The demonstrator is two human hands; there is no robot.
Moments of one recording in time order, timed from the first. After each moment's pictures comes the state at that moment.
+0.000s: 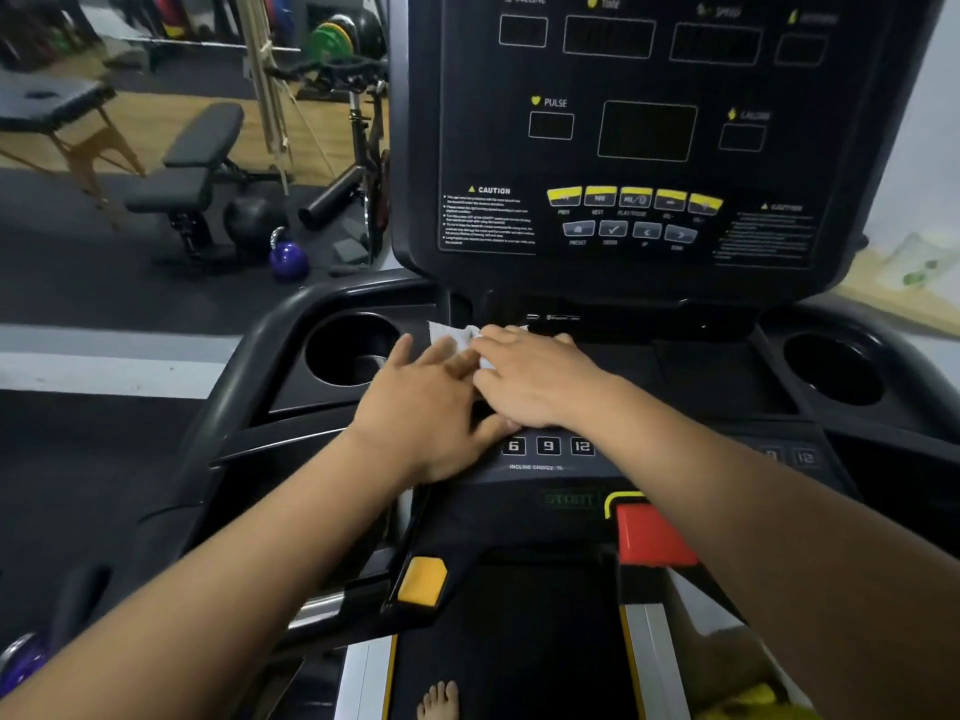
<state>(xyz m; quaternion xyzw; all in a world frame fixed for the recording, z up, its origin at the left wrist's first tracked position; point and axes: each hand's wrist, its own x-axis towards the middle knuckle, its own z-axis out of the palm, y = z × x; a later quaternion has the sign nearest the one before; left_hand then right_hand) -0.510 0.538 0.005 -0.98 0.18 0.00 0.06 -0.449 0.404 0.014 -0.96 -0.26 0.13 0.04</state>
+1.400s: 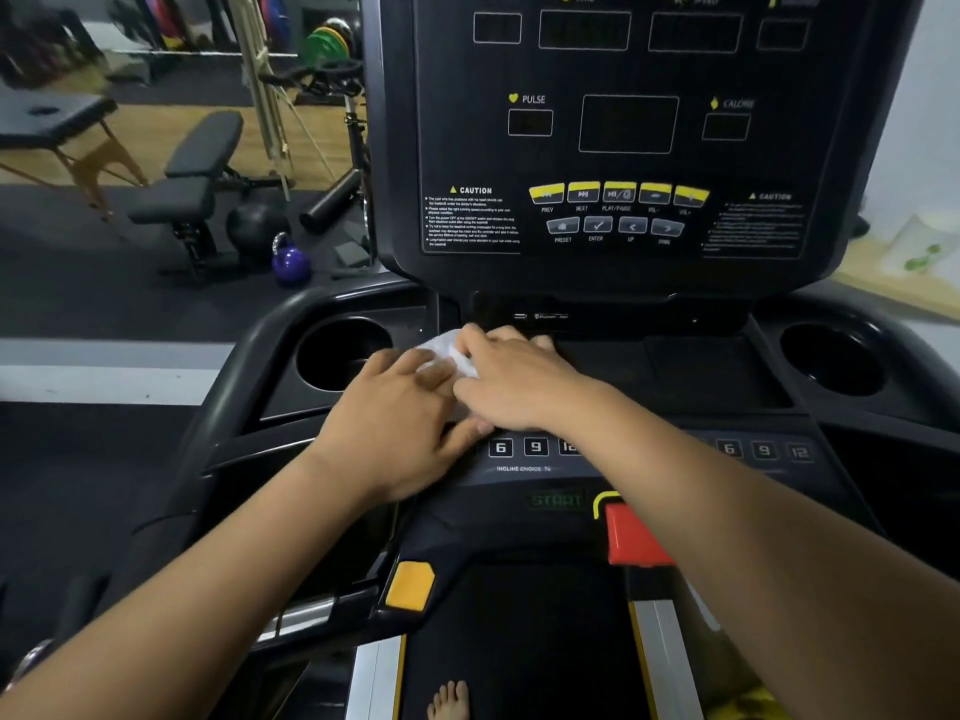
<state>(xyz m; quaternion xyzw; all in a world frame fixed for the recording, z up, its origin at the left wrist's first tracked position) -0.519 0.555 0.000 -0.97 0.22 -0.07 0.02 -0.455 0.402 0.015 -0.95 -0.24 0.15 0.14</state>
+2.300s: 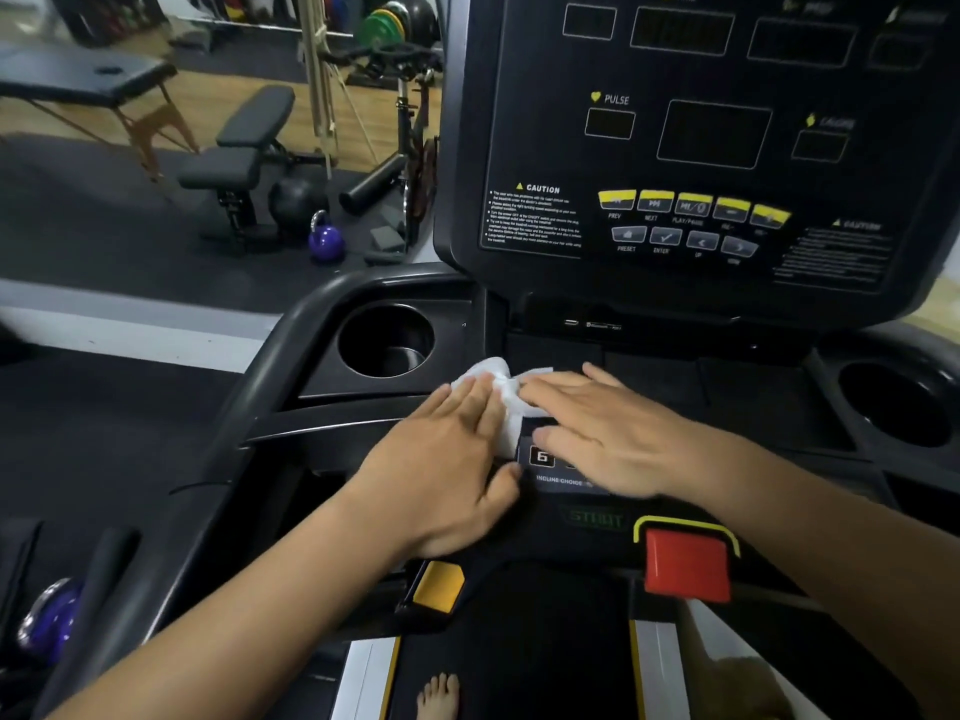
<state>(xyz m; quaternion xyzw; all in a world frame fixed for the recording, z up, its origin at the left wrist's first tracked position) -0.553 0.548 -0.001 -0.98 0.17 0.04 -0.05 -0.482 0.359 0.019 -0.90 -0.38 0.17 0.10</state>
